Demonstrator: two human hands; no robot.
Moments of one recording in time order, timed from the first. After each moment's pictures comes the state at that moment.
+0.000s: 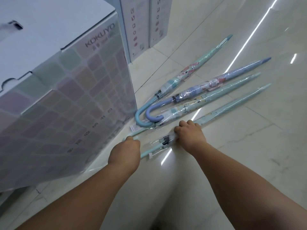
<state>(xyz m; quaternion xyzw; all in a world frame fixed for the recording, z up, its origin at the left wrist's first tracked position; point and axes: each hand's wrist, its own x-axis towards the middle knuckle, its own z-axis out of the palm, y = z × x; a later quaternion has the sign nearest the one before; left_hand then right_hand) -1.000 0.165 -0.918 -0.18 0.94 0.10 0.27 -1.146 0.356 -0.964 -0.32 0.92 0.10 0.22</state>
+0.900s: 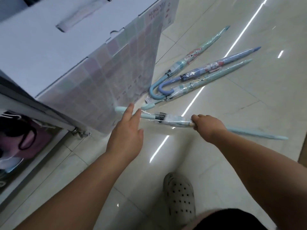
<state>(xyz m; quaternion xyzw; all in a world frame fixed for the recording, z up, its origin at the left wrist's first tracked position) -0.867 0.140 -0.817 -0.20 0.93 0.30 0.09 -1.042 0.396 -0.885 -0.28 0.92 0.11 0.25</state>
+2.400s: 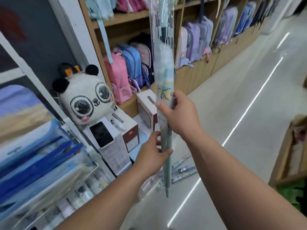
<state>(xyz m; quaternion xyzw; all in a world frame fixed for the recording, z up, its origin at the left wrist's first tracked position) -0.897 0.124 -0.013 -0.24 0.80 0.54 -0.02 -1.010 0.196 0.074 -0.24 0.84 -0.49 0.01</state>
